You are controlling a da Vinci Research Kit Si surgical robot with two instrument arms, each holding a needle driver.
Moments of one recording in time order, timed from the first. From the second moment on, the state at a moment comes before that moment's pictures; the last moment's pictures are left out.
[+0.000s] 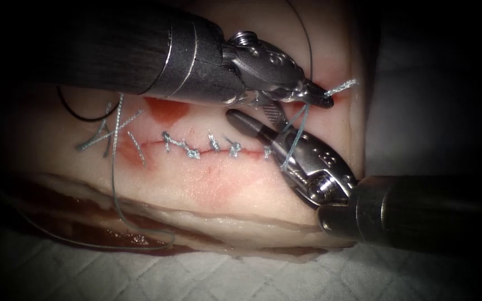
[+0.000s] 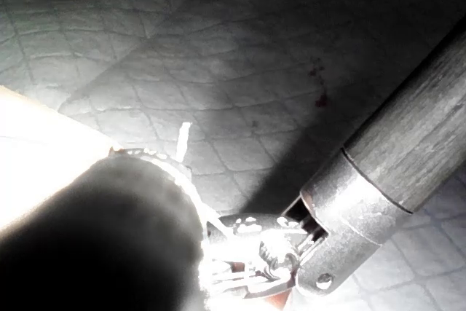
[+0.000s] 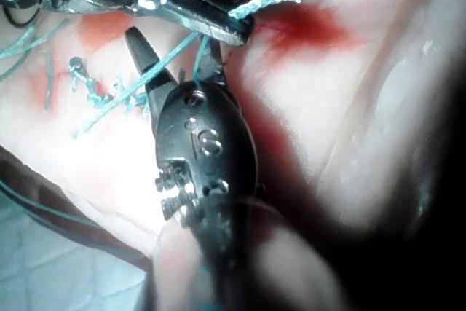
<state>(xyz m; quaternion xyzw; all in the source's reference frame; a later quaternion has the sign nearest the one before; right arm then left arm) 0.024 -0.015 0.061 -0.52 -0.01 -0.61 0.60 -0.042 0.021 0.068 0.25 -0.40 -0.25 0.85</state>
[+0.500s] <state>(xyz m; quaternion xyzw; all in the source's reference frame) 0.024 -0.014 0.061 -0.52 0.02 -0.58 0.63 -0.042 0.021 0.068 0.25 -0.39 -0.25 0.85</state>
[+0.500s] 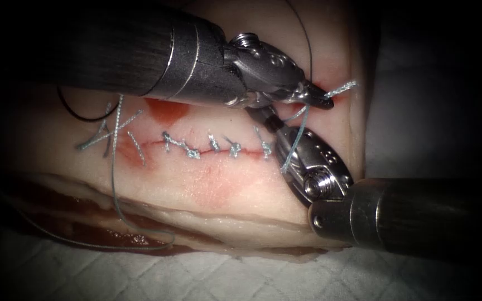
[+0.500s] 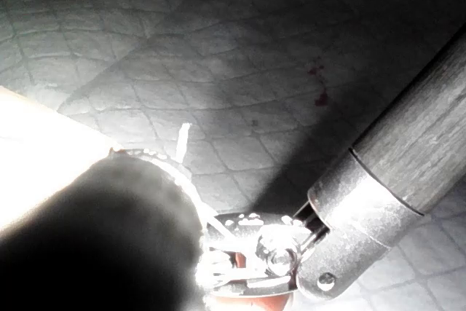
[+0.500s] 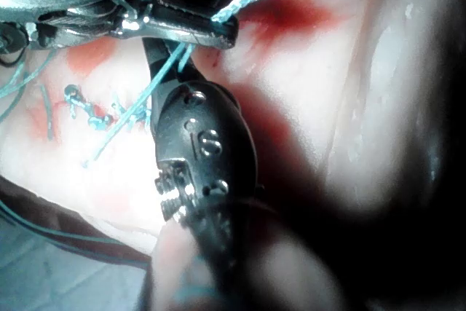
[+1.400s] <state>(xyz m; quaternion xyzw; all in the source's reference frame) 0.016 -0.014 0.058 -0.52 -0.04 -0.63 0.58 -0.038 0.022 0.066 0.26 -0.35 -0.27 0.86</state>
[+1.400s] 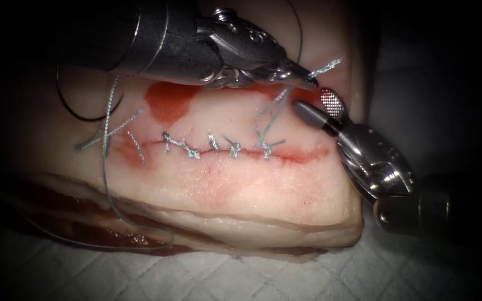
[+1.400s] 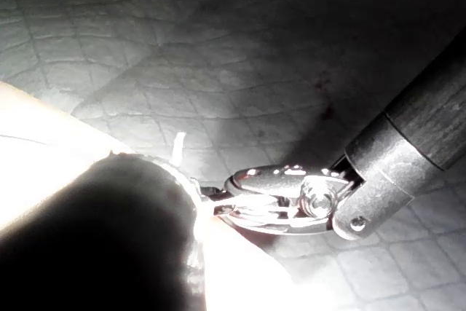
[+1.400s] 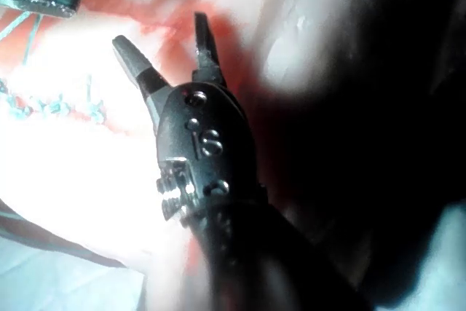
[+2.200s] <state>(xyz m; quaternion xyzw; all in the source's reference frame) 0.014 -0.015 0.059 -0.50 -0.05 -0.63 0.59 -0.029 0.032 0.055 0.39 -0.68 -0.51 0.37</state>
